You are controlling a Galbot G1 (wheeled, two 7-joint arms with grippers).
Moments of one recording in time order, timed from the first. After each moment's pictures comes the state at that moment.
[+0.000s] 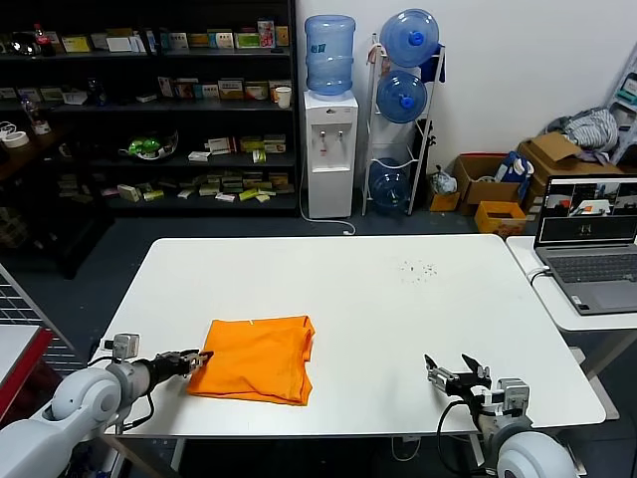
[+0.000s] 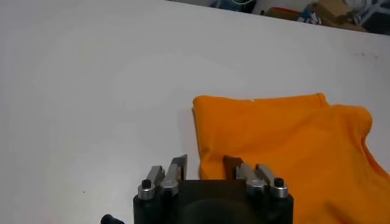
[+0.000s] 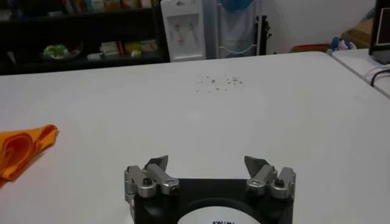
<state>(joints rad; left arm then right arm) 1.04 -0.60 -0.09 -1.63 -1.17 0.48 -0.01 -1.43 0.94 0.40 1.95 0.75 -0.39 0.26</state>
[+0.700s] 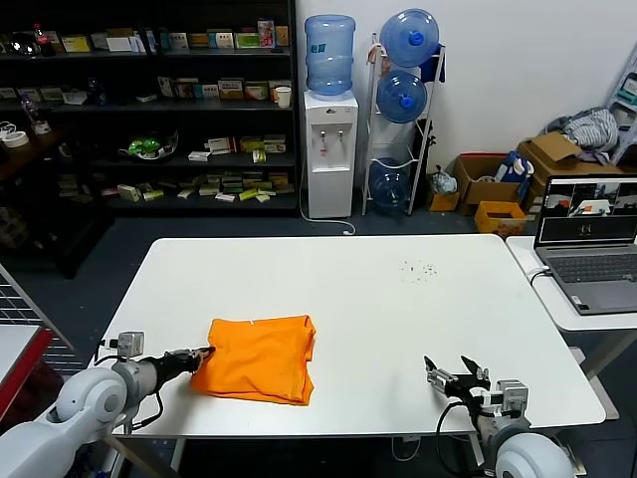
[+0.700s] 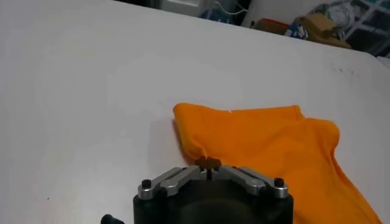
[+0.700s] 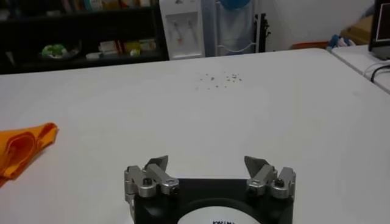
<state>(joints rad) 1.08 -0.61 -0.15 -1.73 -1.21 0.50 -0.06 -1.43 0.95 0.39 1.94 0.74 -0.38 0.25</state>
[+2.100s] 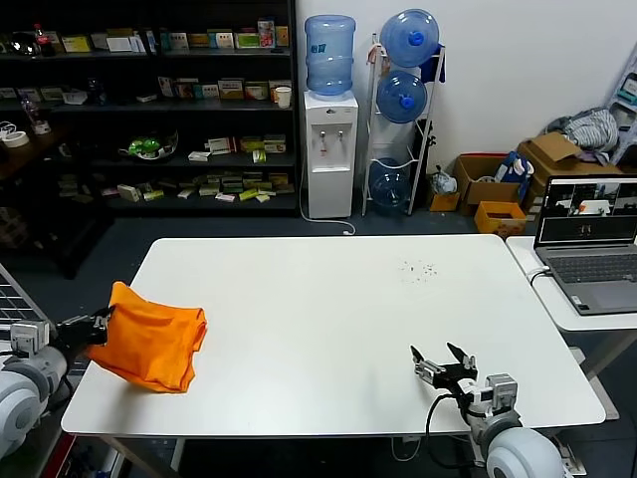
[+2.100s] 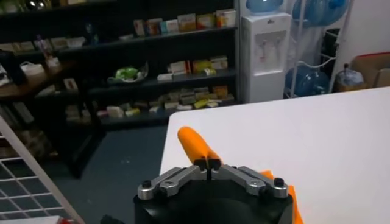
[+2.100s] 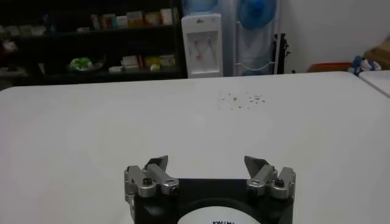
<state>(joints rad) 1.52 -0.61 -0.80 -1.94 -0.91 0.47 -0.19 -1.40 0.94 0.35 1.95 0.70 -0.33 0.22</state>
